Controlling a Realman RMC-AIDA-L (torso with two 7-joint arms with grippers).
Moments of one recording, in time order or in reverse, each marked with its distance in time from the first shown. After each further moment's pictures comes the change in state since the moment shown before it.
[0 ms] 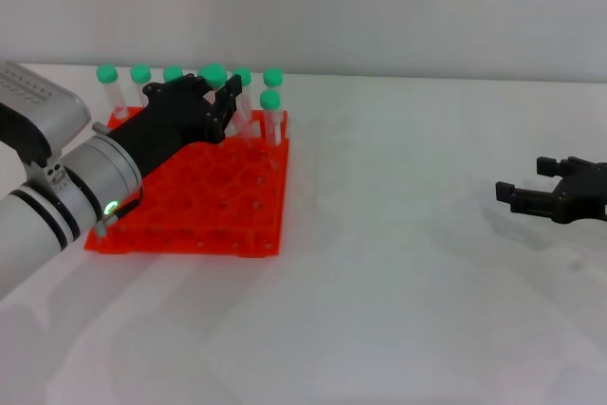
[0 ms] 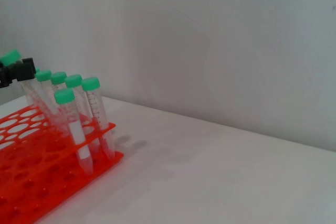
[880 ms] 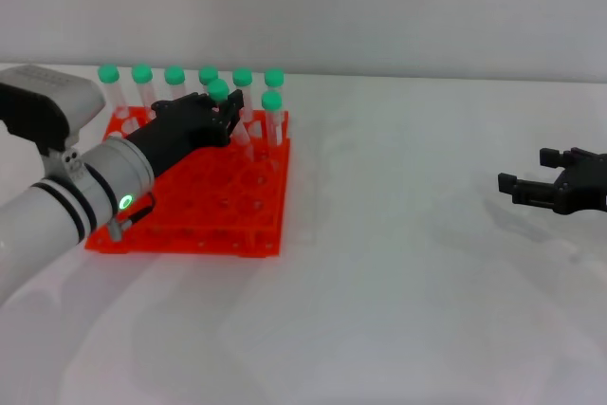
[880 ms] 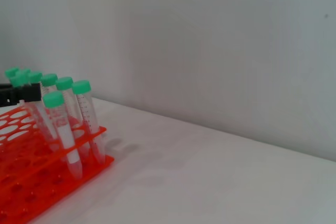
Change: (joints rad) left arm -0.069 -0.002 0.007 -0.064 0.007 -0.132 -0.164; right arm 0.015 -0.004 0.001 0.000 -0.004 -0.025 -0.001
